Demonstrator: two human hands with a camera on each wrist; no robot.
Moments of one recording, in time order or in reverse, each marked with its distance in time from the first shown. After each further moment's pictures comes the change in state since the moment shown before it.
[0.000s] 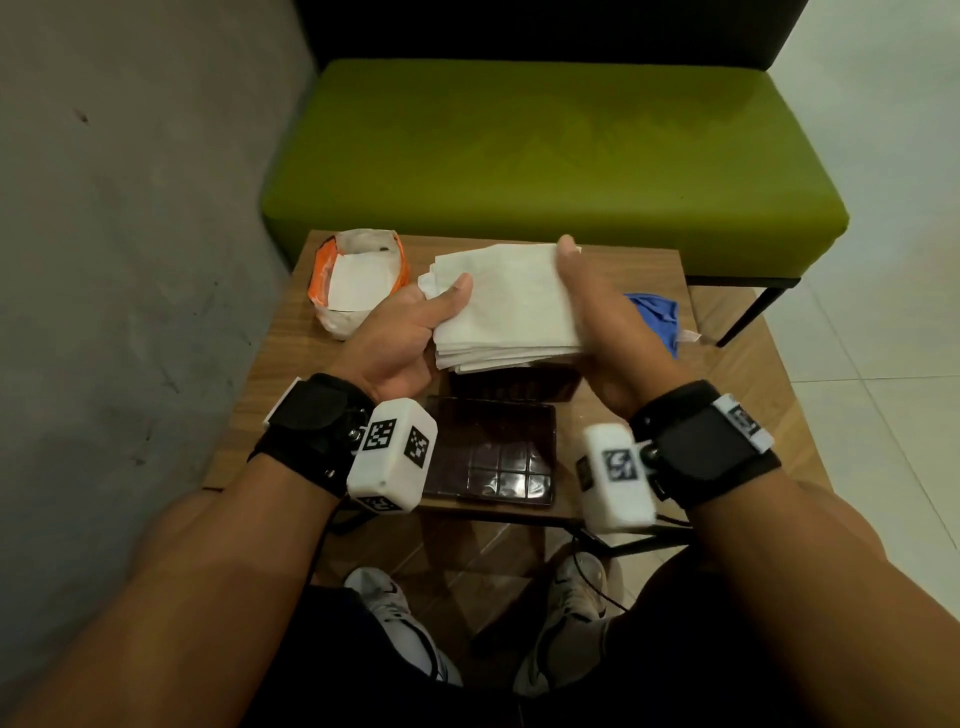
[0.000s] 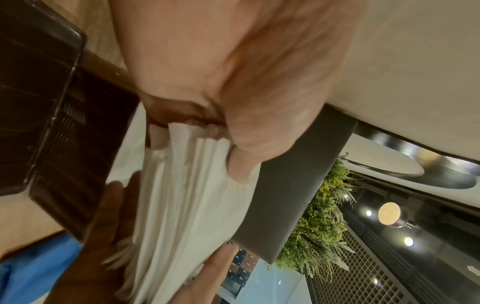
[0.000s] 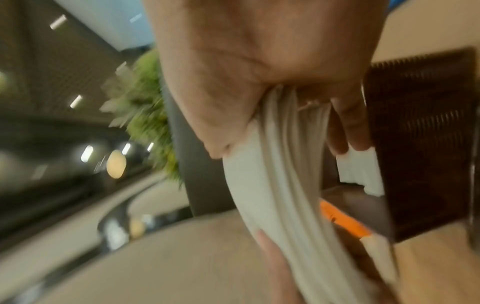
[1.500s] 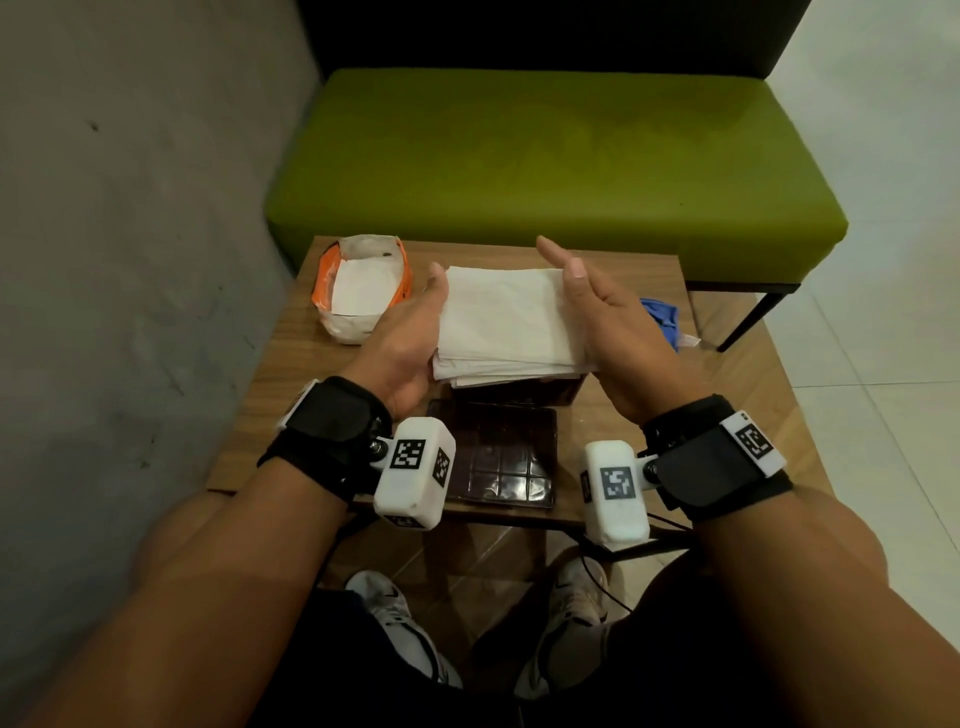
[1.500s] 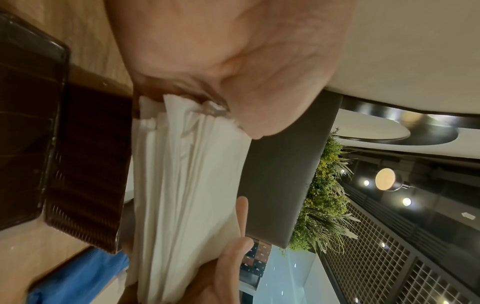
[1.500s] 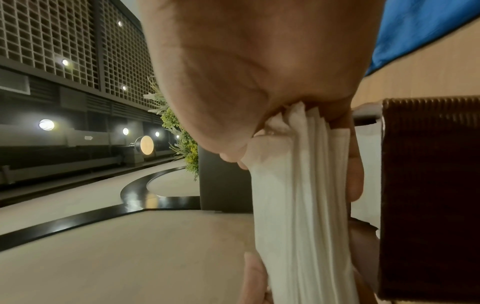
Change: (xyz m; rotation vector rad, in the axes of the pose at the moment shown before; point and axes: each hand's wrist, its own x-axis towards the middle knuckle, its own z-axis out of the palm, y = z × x) left_hand -0.008 0.004 0.022 0.022 0.300 -0.066; right_hand -0.006 0.007 -0.013 -0.212 0.036 -0.269
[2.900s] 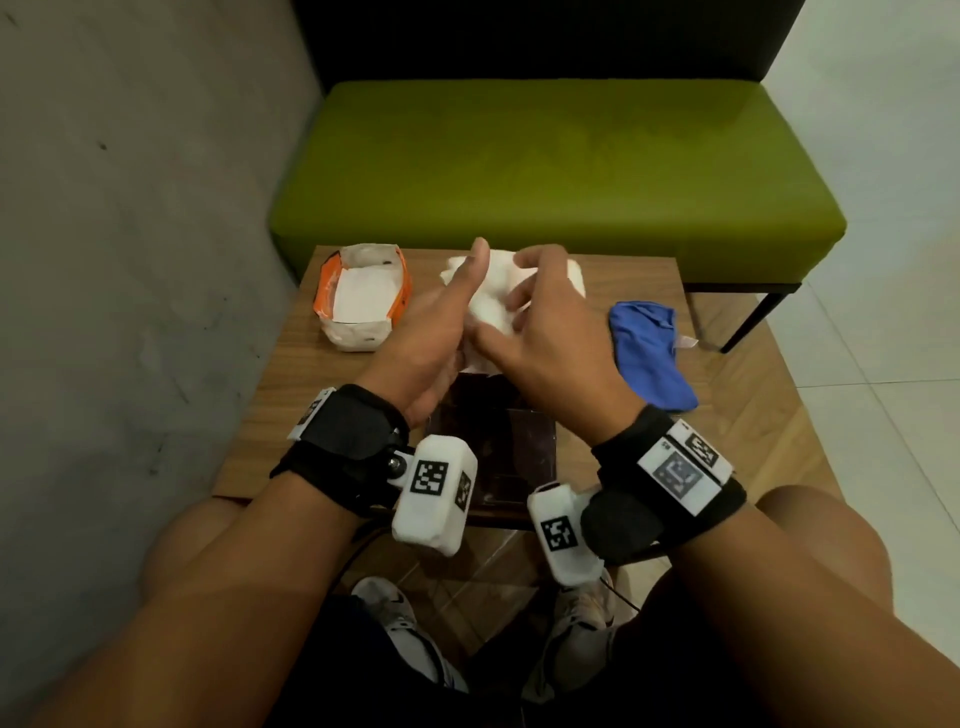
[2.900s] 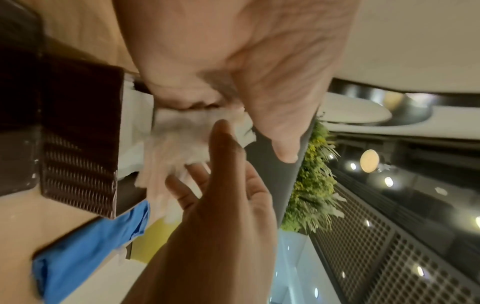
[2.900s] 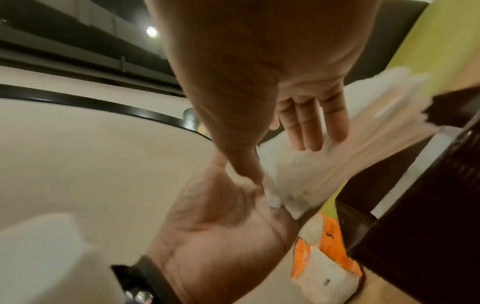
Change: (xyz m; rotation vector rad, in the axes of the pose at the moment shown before) left_hand -0.017 0.004 0.021 0.048 -0.206 0.169; right_hand -0.011 -0.013 0.046 -0.578 0.153 -0.290
